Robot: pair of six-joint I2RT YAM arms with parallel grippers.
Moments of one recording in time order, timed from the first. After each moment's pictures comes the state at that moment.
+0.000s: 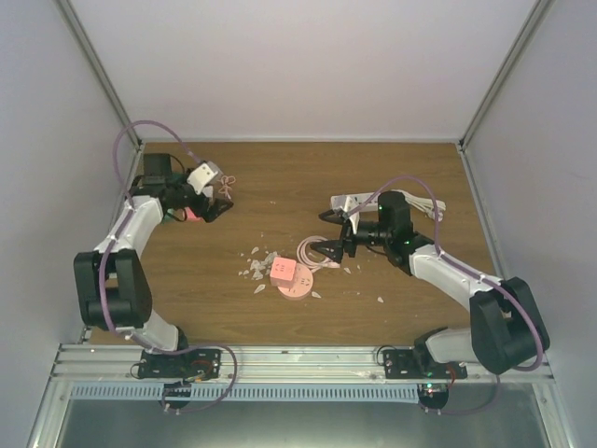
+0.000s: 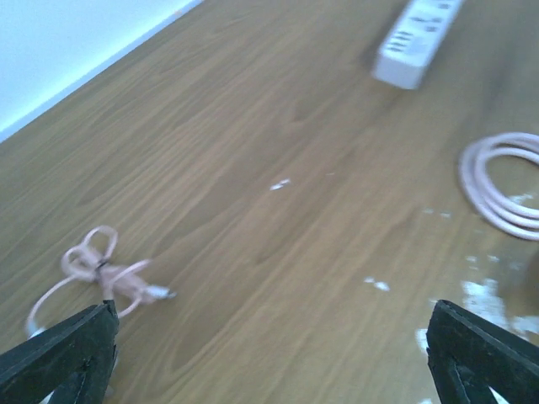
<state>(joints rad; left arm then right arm) 0.12 1.59 1.17 -0.46 0.73 0.70 0.41 1.34 0.70 0.23 -0.90 -0.19</state>
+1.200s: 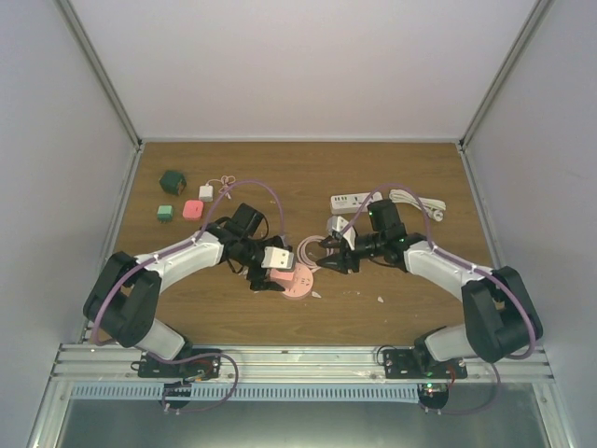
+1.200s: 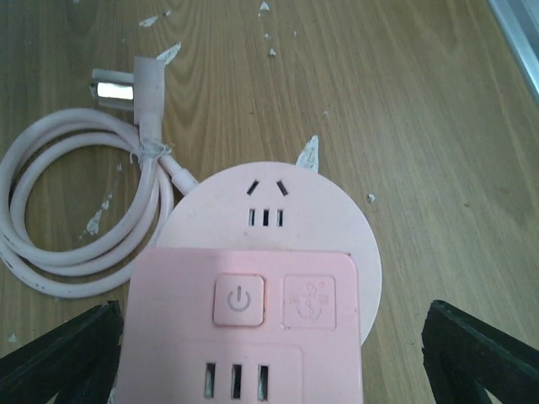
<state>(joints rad) -0.54 1.50 0.87 -0.51 0.65 1.07 0.42 1.41 0.72 -0.11 -0.91 -0.52</state>
